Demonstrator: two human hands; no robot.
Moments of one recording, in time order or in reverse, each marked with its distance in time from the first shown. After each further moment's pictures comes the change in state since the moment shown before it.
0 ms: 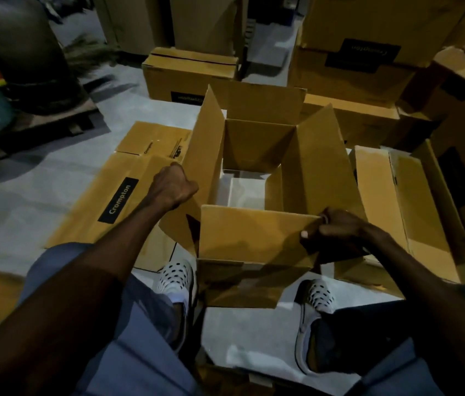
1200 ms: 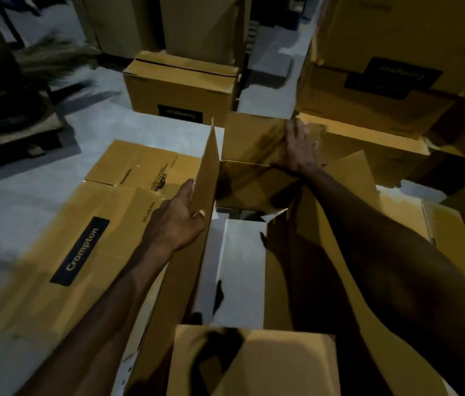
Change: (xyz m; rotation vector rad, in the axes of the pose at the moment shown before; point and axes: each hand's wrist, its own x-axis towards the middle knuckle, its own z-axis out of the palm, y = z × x) left_hand 0.173 0.049 0.030 -0.210 -0.073 0.076; right_hand 0.358 -0.105 -0.160 -0.159 0.589 -0.152
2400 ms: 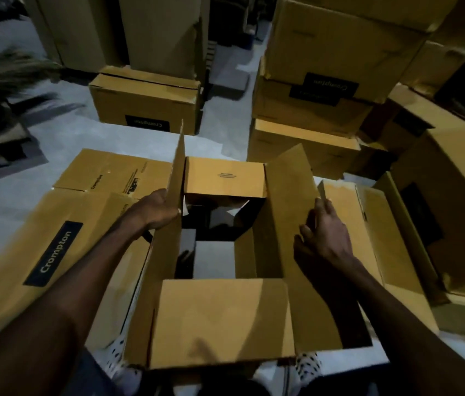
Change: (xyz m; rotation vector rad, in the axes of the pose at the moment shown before) left_hand -0.048 0.002 -0.015 -0.089 -0.309 -0.070; right_hand -0.290 0.077 -0.046 0.041 0.087 0.226
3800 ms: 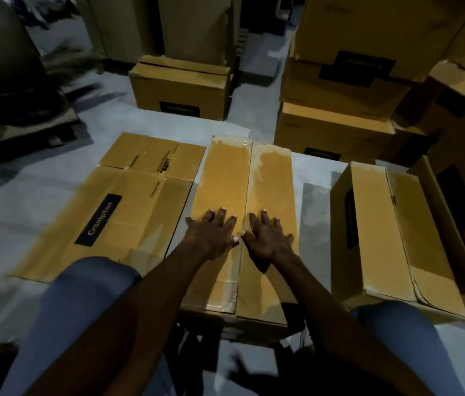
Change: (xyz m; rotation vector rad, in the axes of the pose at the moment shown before) left_hand -0.041 -0.037 0.119 0.962 -0.151 0.151; right_hand -0.068 -0.092 0.105 0.025 -0.478 -0.125
